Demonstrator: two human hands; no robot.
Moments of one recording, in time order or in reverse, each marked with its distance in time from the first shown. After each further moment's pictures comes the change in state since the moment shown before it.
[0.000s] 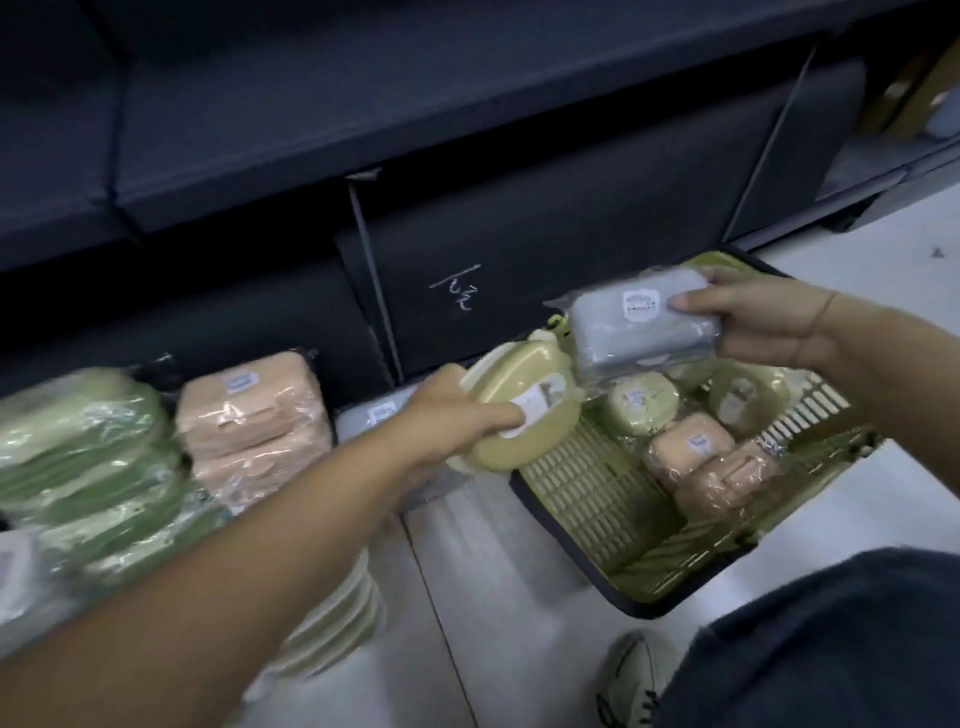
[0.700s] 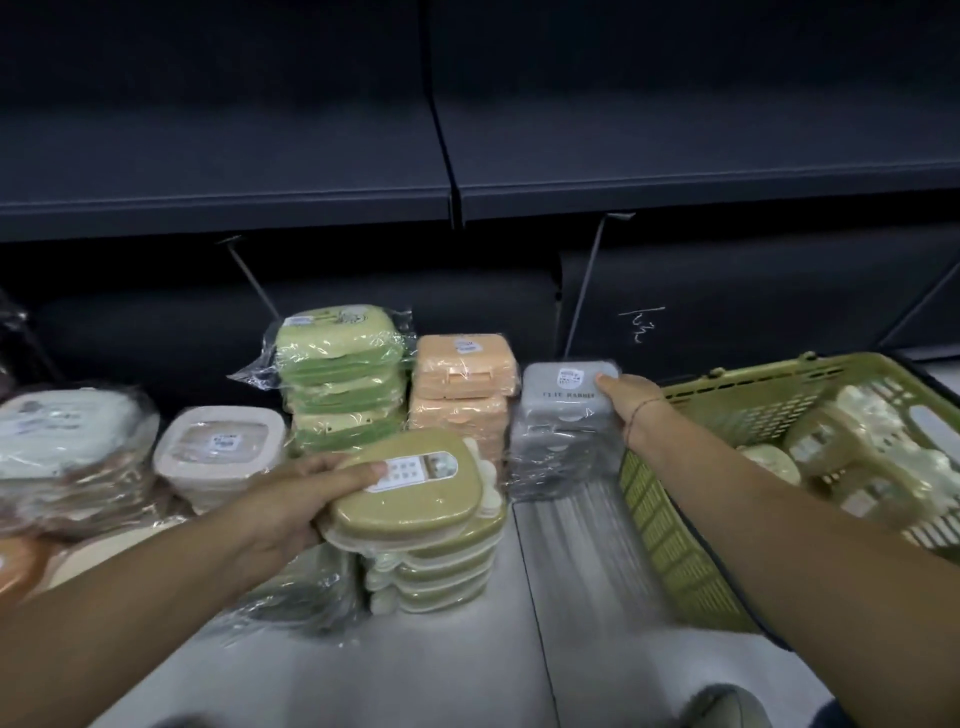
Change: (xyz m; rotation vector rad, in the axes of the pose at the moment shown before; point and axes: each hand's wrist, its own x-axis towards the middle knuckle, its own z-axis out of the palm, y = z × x) left_hand -0.156 -0.200 -0.167 -0.761 0.269 -0.287; right_hand 0.060 0.069 0.269 -0.170 0.322 0.121
